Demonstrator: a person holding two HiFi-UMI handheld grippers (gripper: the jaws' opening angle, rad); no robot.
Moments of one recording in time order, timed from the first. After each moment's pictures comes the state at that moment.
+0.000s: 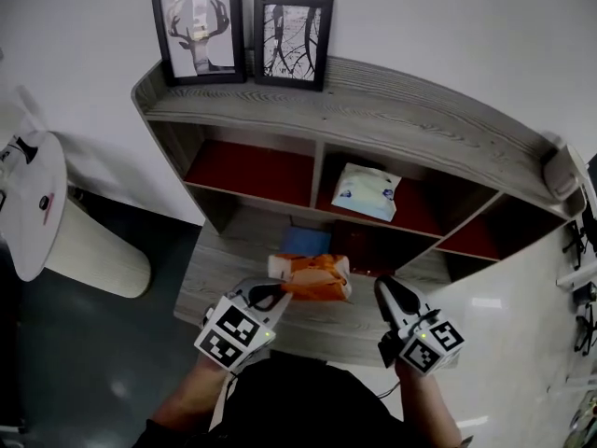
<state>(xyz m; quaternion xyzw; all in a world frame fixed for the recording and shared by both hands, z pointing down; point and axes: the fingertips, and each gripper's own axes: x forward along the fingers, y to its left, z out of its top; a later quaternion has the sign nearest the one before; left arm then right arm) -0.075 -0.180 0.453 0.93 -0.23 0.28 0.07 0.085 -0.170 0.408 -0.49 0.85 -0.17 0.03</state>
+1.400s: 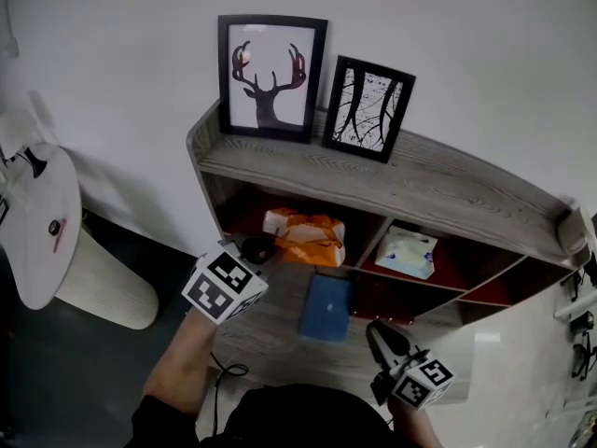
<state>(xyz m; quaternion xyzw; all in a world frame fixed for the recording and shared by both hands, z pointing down) -0.172 -0.359 0.360 0.93 -0.27 0.26 -0.02 -0.023 -0.209 0.404 -0.48 0.85 -0.23 0.03</state>
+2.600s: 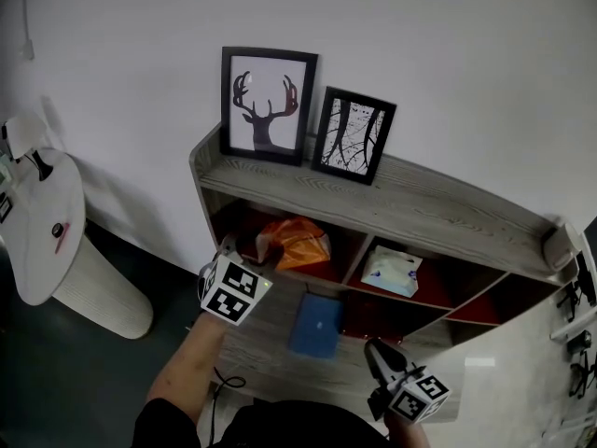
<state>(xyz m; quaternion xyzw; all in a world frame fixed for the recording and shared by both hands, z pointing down) -0.177 -0.399 0.350 0.88 -0.40 0.23 -0.09 0.007 -0.193 0.402 -0.48 0.85 -0.22 0.01</state>
